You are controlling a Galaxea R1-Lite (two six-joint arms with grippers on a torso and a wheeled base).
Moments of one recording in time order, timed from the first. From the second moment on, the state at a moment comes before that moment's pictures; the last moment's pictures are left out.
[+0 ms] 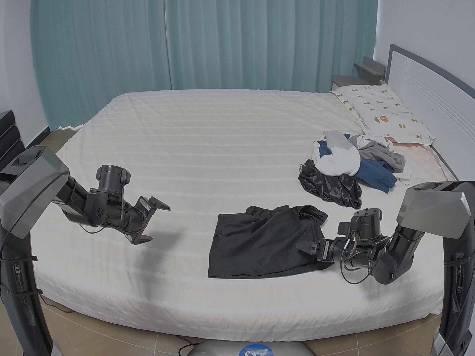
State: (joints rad) left arm -0.08 2.23 -1.17 -0.25 -0.33 -1.02; right arm 0.29 2.37 -0.72 -1.11 0.24 0.40
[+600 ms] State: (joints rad) left arm -0.08 2.24 -1.17 -0.25 -0.33 -1.02; right arm 0.25 2.33 -0.59 -1.17 0.27 0.41
